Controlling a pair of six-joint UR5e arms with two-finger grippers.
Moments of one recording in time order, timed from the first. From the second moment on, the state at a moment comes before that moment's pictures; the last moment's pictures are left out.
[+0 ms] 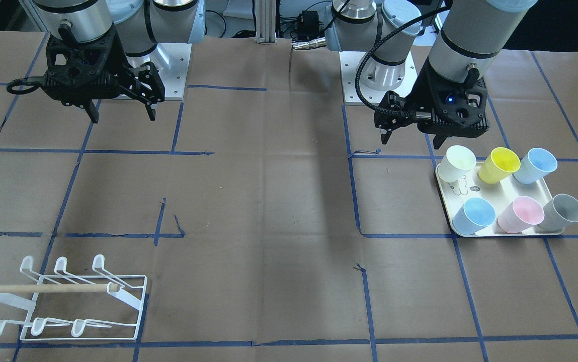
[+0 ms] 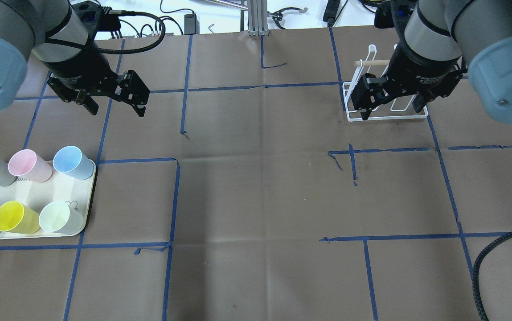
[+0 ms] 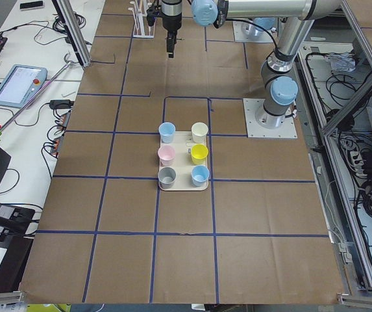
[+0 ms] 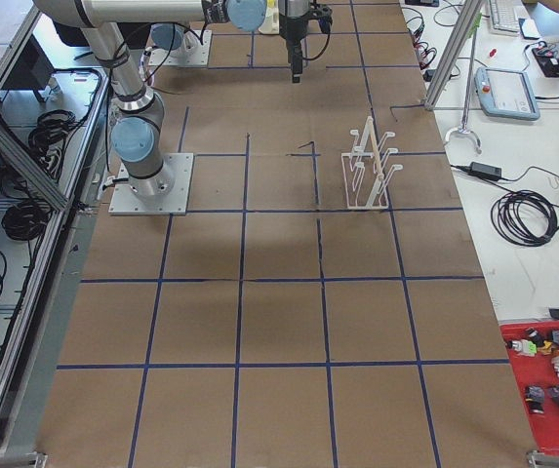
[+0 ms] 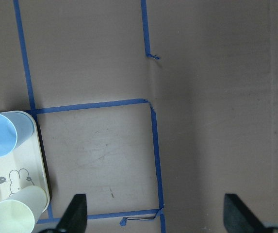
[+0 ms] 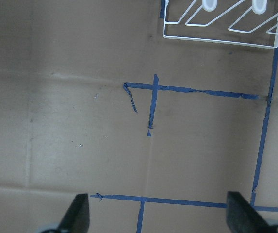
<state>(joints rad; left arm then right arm) -1.54 -1.58 -1.60 -1.52 1.57 0.13 1.61 -1.64 1.65 -1.63 -1.59 -0.07</state>
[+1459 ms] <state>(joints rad) -1.51 -1.59 -1.60 -1.51 1.57 0.13 1.60 -1.60 1.65 -1.64 -1.60 -0.08</state>
